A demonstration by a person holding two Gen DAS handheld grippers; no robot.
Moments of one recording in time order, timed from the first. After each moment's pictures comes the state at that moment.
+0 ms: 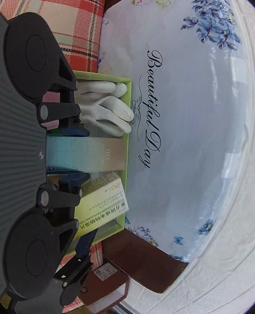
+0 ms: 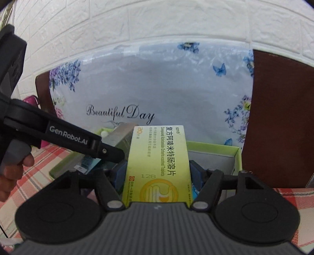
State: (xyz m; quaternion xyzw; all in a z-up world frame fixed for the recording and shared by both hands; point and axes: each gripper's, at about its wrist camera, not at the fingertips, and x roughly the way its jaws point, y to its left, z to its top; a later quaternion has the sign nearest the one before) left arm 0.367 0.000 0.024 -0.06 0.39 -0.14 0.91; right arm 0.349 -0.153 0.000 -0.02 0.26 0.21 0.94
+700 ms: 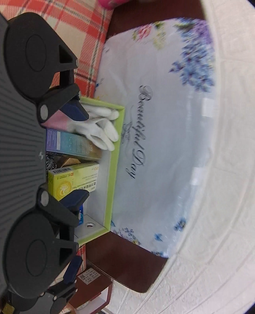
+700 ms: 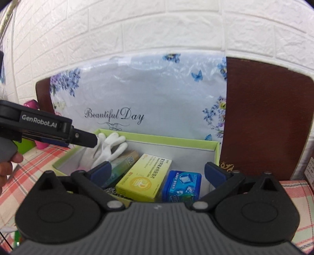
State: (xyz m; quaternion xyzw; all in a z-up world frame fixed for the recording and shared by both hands) left arm 0.298 0.005 0.057 -0.07 0.30 -0.07 0.95; right arm 0.299 -0.183 0.016 -0.01 0.23 0.19 0.95
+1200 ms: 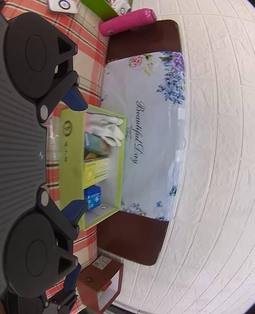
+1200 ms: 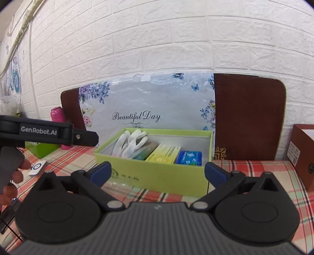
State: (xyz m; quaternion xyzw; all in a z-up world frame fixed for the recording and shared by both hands) left arm 0.166 -0.017 0.068 -0.04 0.25 -0.05 0.97; right arm 0.166 -0.208 0.036 0.01 0.21 0.20 0.96
